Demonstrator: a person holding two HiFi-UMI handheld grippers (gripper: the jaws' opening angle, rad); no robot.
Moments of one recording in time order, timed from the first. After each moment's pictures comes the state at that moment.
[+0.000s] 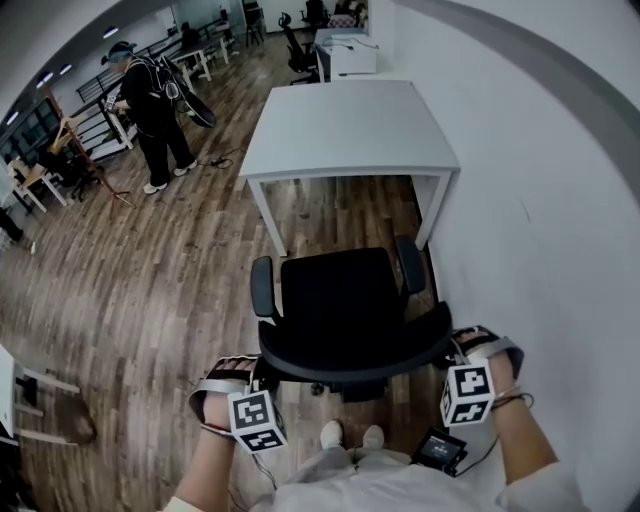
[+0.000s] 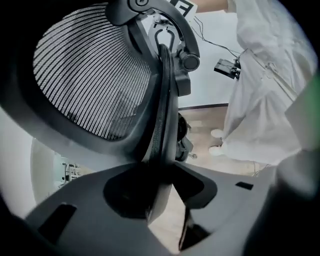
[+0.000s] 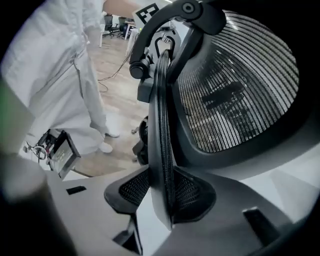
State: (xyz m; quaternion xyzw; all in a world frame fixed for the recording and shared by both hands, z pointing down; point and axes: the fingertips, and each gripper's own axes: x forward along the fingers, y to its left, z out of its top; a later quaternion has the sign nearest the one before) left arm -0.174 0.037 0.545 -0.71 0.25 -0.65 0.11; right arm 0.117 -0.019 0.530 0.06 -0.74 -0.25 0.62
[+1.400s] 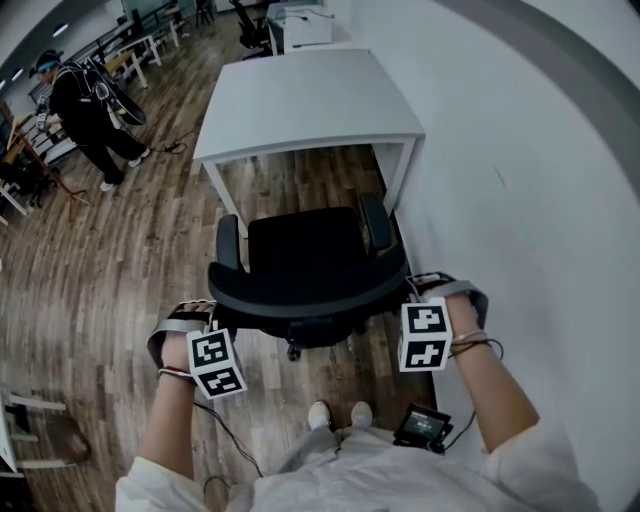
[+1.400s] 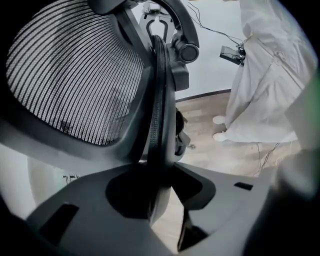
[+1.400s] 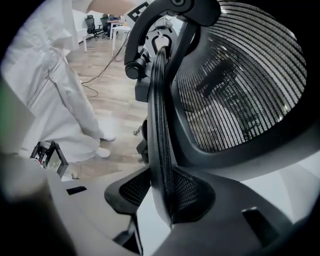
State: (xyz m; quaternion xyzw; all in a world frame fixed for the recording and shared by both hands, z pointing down) left arm -0.223 -0.056 0.552 -0.69 0.19 -0.68 0.14; right arm 0.072 -0.082 0.530 0.09 -0.73 -0.20 0.65
